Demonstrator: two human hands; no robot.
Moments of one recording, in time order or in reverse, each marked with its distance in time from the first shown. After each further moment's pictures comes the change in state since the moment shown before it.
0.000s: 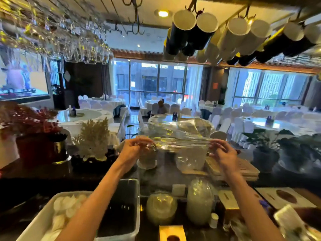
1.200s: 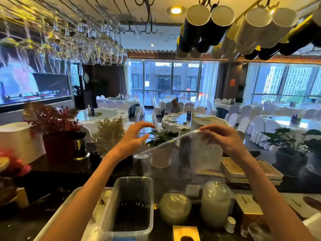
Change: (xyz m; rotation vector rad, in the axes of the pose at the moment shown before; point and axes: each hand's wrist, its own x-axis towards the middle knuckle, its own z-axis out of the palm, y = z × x) left_hand 0.006 0.046 -0.044 0.614 -0.118 0.172; right_hand 0.026 -0.038 0.041 -0.281 -0.490 -0.268
